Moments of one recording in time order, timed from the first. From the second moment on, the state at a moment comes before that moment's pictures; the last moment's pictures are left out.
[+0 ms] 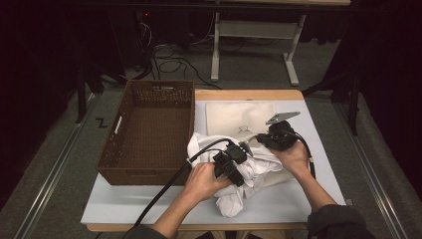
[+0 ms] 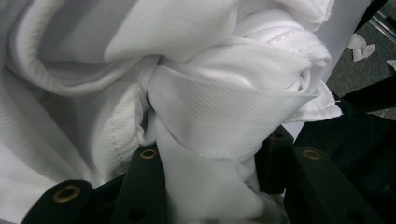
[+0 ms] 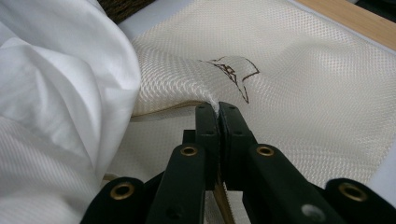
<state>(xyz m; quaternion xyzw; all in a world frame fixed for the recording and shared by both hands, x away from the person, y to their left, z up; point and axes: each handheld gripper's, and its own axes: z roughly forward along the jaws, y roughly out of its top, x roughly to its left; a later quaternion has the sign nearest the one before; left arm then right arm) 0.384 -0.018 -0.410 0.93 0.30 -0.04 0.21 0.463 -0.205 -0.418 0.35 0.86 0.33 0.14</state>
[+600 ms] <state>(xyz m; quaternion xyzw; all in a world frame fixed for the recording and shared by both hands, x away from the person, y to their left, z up) 0.384 -0.028 -0.422 0.92 0.32 -0.05 0.21 0.460 -0.204 -0.418 0.33 0.87 0.33 0.15</state>
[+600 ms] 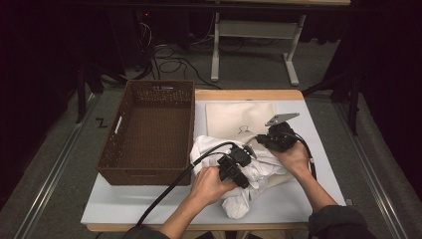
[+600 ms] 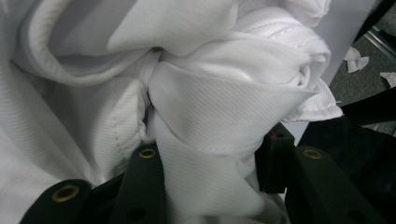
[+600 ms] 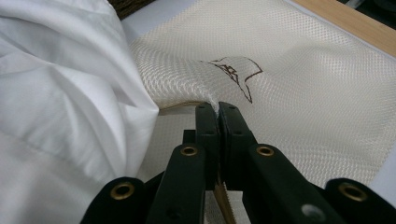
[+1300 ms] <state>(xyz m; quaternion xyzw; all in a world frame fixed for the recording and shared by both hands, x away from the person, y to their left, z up) 0.388 -0.028 -0.431 0.89 0.37 0.00 0.25 0.455 -0.200 -0.417 0.32 0.88 0.33 0.15</state>
